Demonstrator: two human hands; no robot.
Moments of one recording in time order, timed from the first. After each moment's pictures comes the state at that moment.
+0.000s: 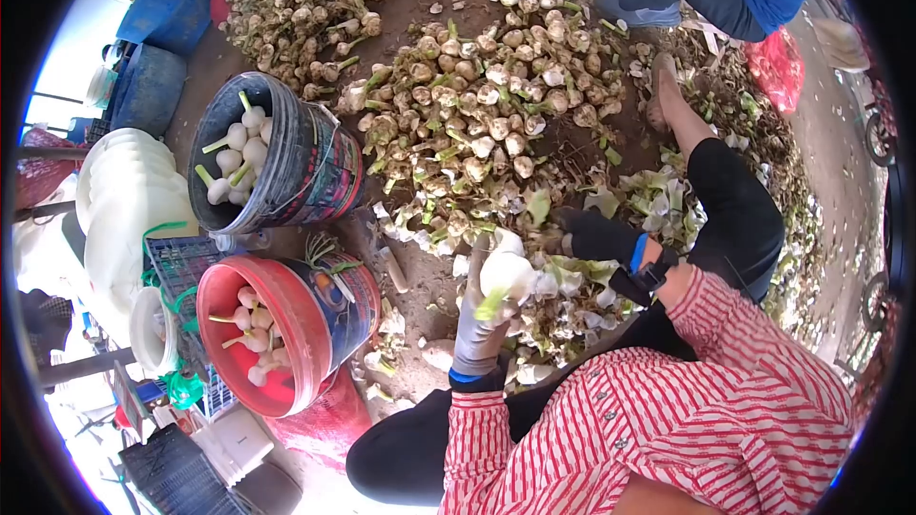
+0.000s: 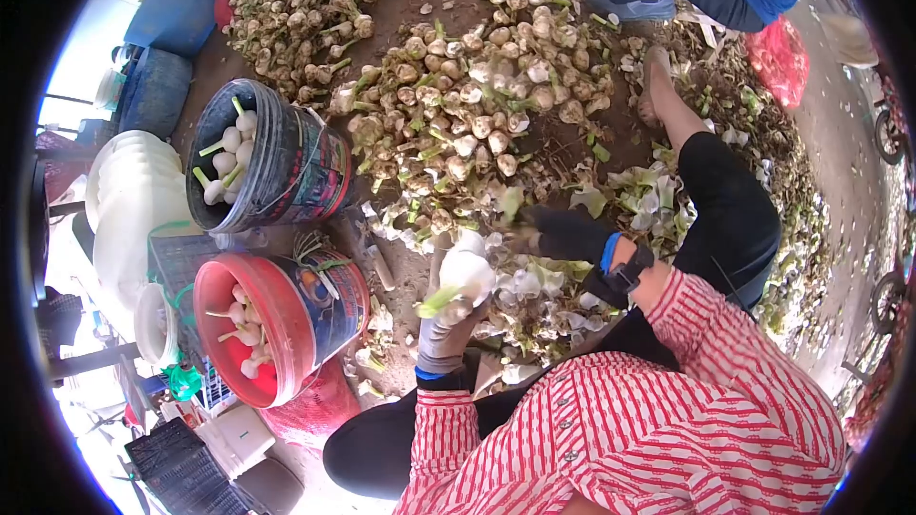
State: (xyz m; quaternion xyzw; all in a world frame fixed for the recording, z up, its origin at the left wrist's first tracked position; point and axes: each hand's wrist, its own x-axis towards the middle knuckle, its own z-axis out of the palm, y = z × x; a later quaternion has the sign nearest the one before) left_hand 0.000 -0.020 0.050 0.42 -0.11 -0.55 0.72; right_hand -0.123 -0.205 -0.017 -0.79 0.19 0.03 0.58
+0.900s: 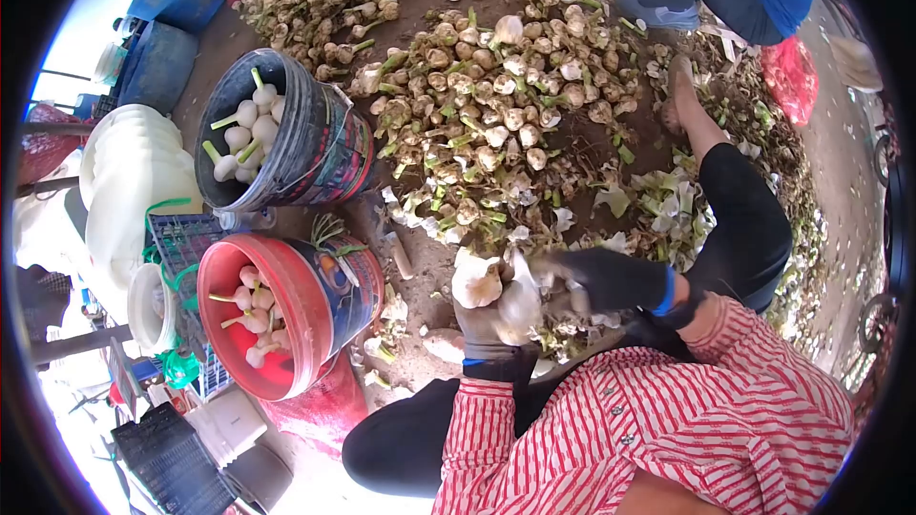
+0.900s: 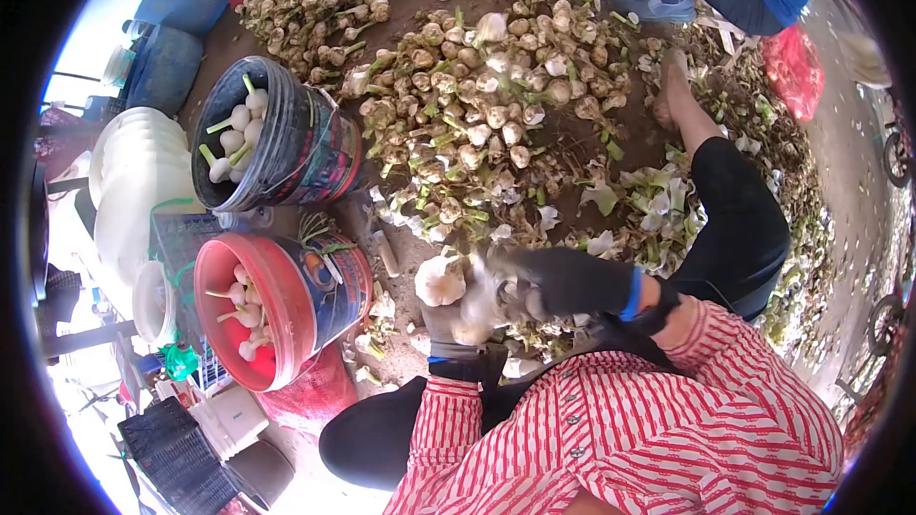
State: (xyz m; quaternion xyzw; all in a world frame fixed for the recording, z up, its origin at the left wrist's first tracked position) left_hand -0.001 0.003 -0.014 0.29 0.20 -0.48 0.80; right_hand -0.120 -0.165 0.064 -0.77 0.03 -0.02 0.63
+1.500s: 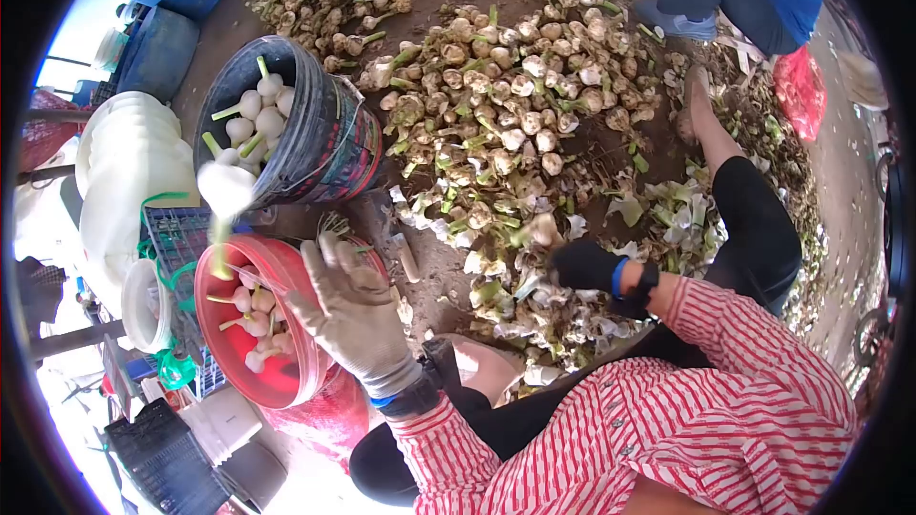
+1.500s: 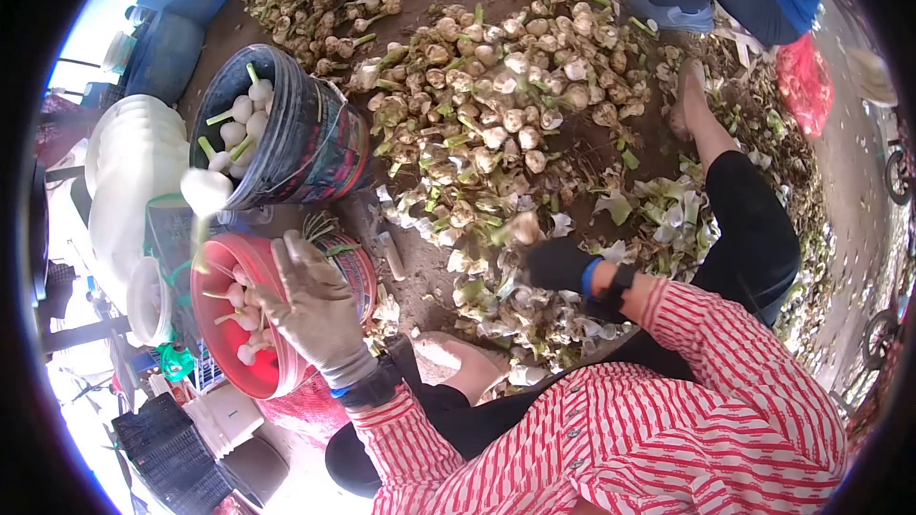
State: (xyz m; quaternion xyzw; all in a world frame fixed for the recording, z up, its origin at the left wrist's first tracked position) left_hand 0.118 0.012 0.119 0.23 0.03 -0.28 0.93; right_hand -0.089 -0.163 -0.057 -0.93 0.06 0.15 0.32
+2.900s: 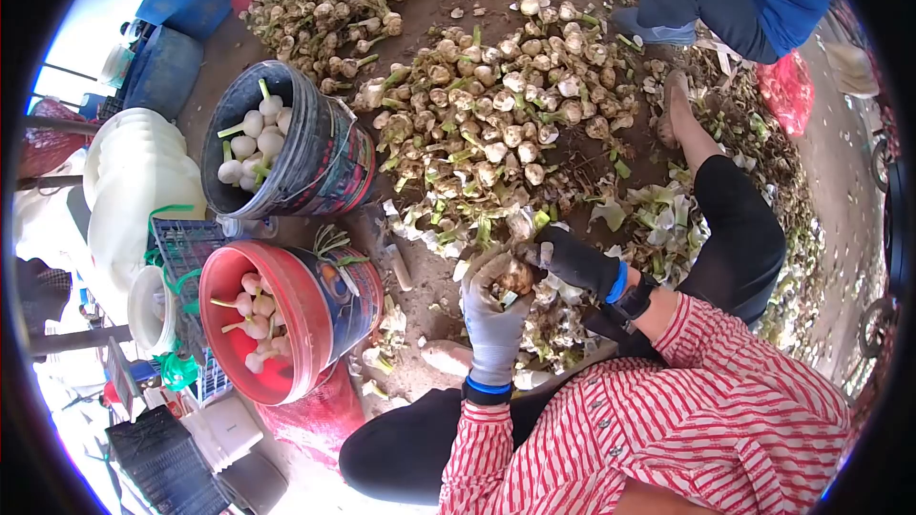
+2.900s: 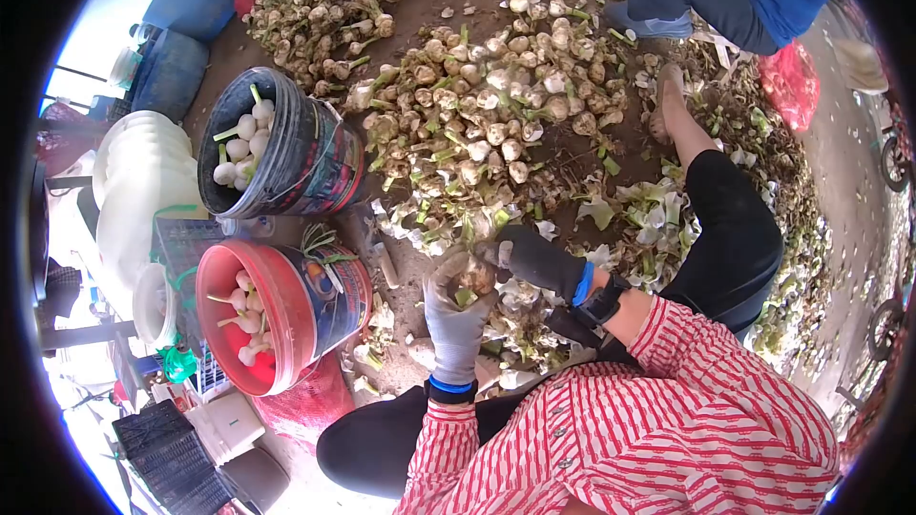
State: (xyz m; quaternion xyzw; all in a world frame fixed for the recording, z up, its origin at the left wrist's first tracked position) left_hand -0.009 -0.019 0.035 0.73 -0.35 -0.20 0.56; right_hand -0.085 -0.175 0.027 -0.73 0.23 0.07 0.64
